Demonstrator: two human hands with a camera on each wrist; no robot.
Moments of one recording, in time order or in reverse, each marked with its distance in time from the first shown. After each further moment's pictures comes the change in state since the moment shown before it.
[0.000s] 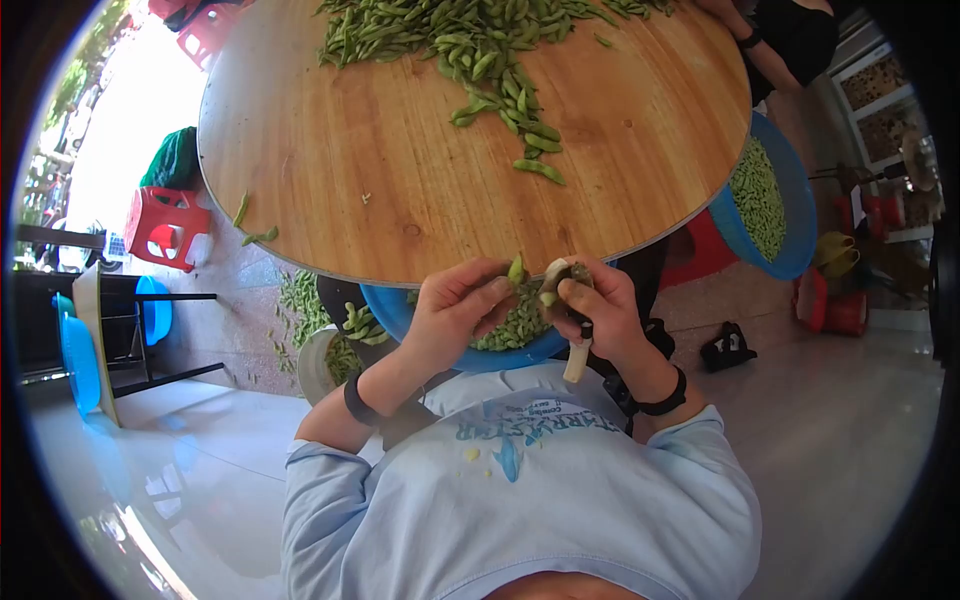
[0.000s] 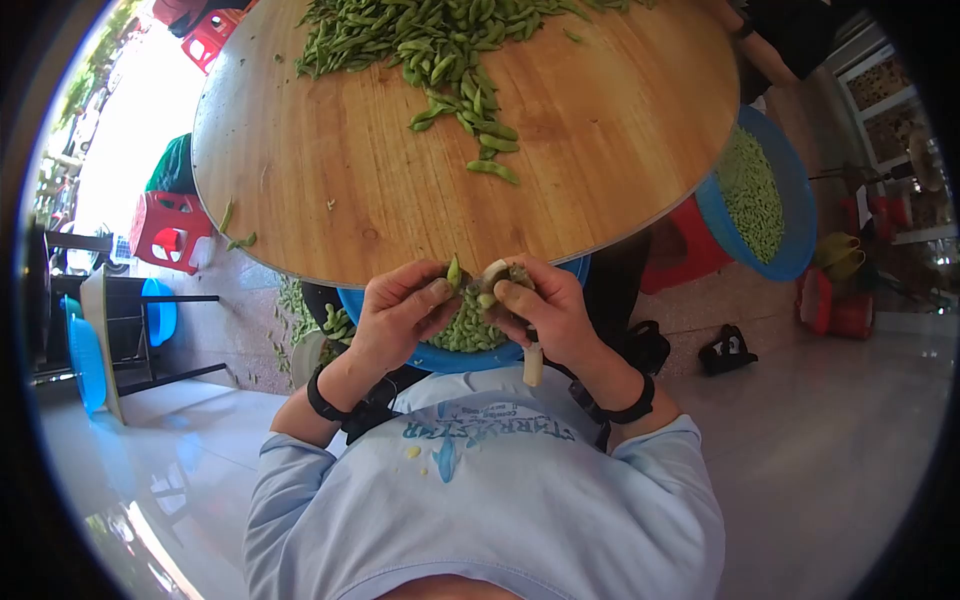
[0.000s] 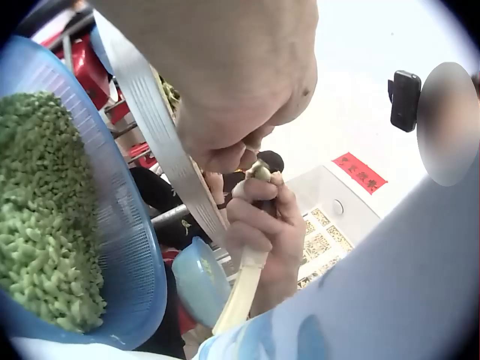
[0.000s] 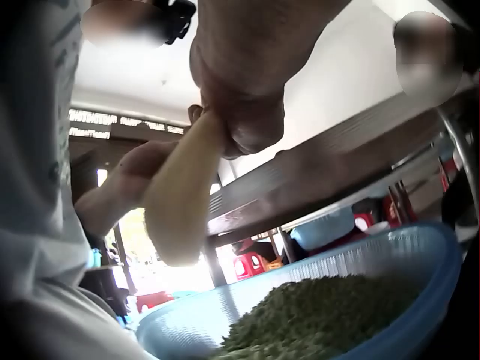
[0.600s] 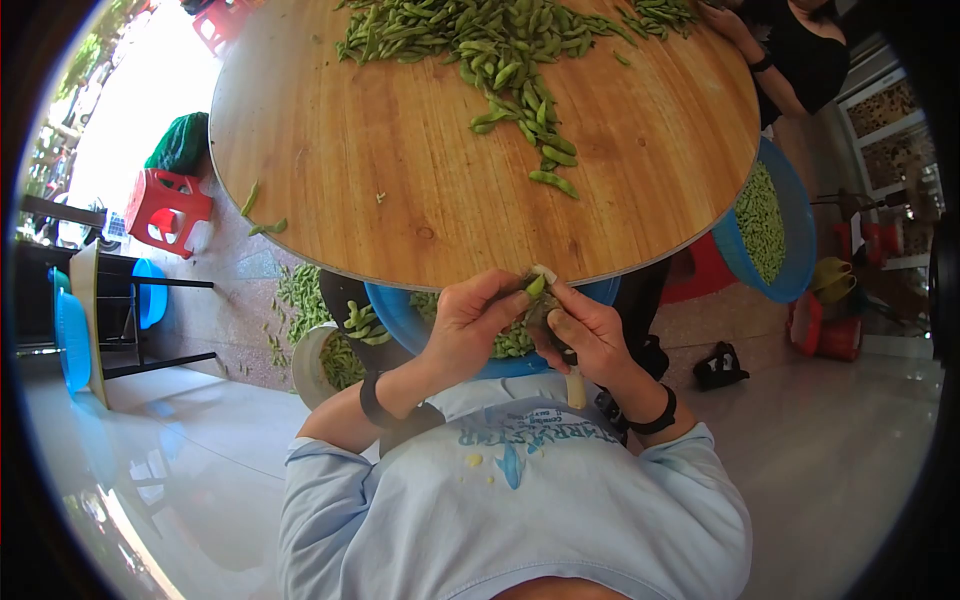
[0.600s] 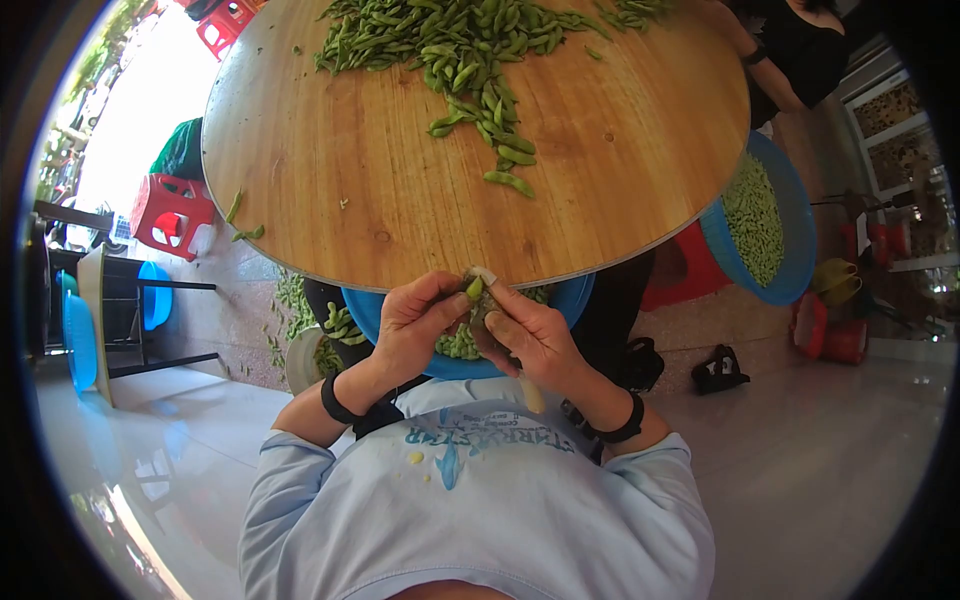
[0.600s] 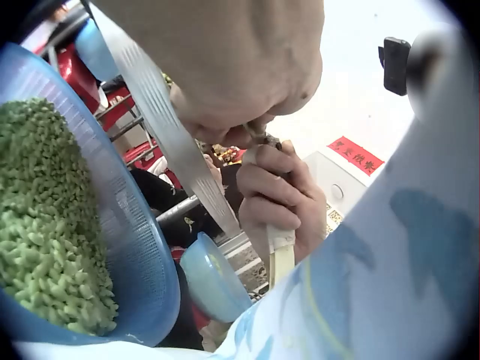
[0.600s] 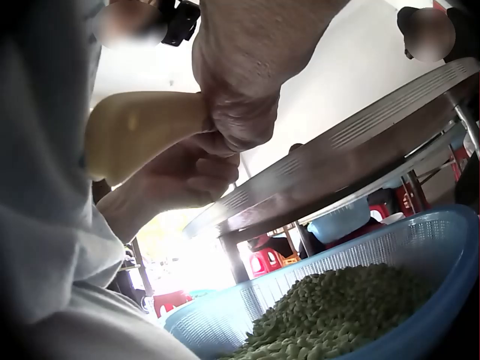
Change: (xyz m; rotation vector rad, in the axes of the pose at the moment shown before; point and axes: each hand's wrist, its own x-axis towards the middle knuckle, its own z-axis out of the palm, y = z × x) left_hand -0.001 -0.016 0.002 0.298 0.039 0.233; right_hand -0.008 0.001 0.018 -0.193 -0.140 0.014
